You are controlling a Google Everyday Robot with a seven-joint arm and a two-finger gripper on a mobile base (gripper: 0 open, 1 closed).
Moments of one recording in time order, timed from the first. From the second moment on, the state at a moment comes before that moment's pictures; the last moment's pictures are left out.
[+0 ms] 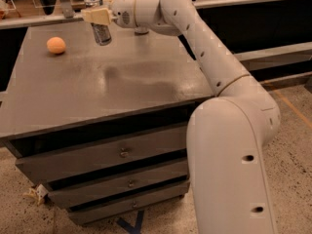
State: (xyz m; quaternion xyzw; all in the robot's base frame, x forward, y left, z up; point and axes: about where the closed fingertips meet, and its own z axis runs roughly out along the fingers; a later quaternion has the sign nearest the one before) arm 0.787 0.174 0.978 -0.45 0.56 0.44 0.54
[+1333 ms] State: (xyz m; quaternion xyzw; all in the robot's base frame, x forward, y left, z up) arm 0.815 0.257 0.943 -0.41 0.58 0.44 0.55
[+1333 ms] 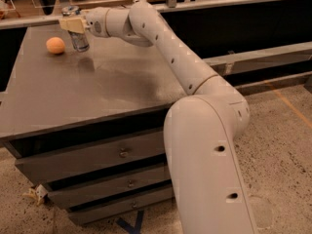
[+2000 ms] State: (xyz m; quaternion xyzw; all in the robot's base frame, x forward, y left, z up) arm 0.825 0.274 0.935 -0.39 0.59 0.43 0.56
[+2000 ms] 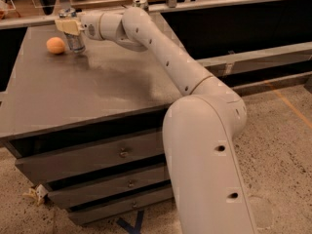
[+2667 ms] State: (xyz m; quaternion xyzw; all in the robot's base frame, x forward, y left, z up) arm 0.826 0.282 0.928 -0.38 0.59 0.42 0.57
